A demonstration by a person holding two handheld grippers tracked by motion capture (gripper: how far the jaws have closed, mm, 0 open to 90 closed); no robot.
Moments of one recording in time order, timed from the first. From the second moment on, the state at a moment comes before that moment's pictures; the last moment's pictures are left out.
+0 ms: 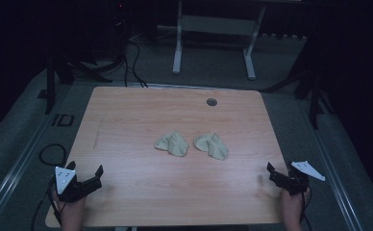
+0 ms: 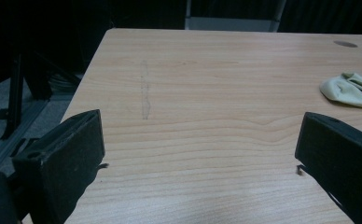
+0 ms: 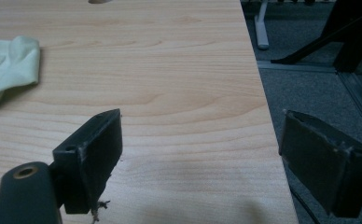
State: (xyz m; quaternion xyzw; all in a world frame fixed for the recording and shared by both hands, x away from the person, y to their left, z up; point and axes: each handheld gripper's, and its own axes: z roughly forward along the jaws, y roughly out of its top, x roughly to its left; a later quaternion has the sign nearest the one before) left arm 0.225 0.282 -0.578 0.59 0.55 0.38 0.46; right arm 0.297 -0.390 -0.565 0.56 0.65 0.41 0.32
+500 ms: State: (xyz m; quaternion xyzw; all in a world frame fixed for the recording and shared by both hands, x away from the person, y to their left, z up) left arm 0.225 0.278 -0.577 0.59 0.56 0.39 0.44; right arm 0.301 -0.384 -0.566 0.54 0.68 0.39 0.30
